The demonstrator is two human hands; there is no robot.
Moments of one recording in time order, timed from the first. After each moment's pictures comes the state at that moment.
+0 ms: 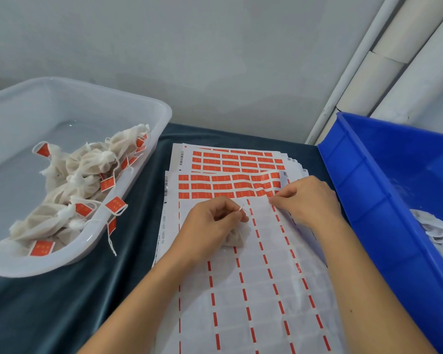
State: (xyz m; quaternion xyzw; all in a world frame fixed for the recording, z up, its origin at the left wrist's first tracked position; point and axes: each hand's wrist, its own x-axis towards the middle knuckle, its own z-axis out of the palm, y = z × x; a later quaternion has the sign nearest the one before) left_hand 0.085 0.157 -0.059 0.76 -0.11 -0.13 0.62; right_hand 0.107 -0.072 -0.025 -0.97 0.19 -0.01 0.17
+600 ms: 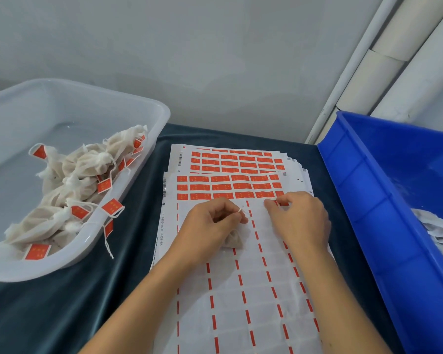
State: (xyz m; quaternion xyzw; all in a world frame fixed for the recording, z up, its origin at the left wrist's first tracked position) left_hand 0.083 0.157 -0.055 0.77 -0.11 -0.13 0.62; right_hand 0.084 -0.041 -0.061 -0.93 0.26 -0.20 0.18
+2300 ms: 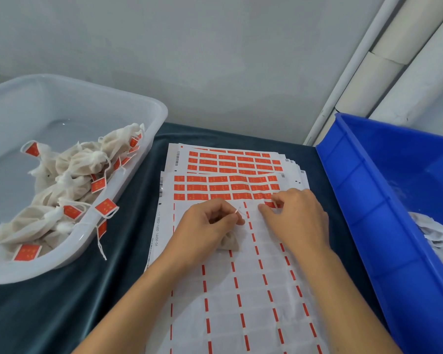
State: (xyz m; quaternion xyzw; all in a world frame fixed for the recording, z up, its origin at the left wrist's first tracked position) left_hand 0.085 0.156 -0.057 0.78 -0.10 -0.13 0.60; right_hand 0.086 -0.050 -0.054 -0.97 0.17 -0.14 0.08
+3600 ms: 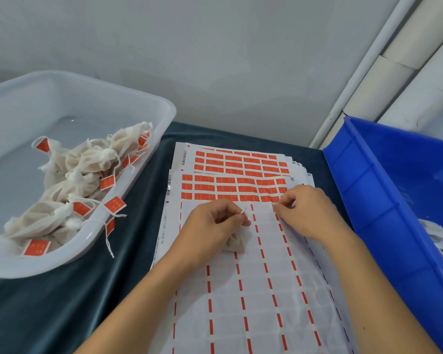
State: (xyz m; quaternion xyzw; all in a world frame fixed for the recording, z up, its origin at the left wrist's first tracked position) left_hand 0.087 0.159 -0.060 0.77 -0.11 -0.14 0.61; right_hand 0.110 -0.079 -0.040 -0.99 0.11 0.00 0.13
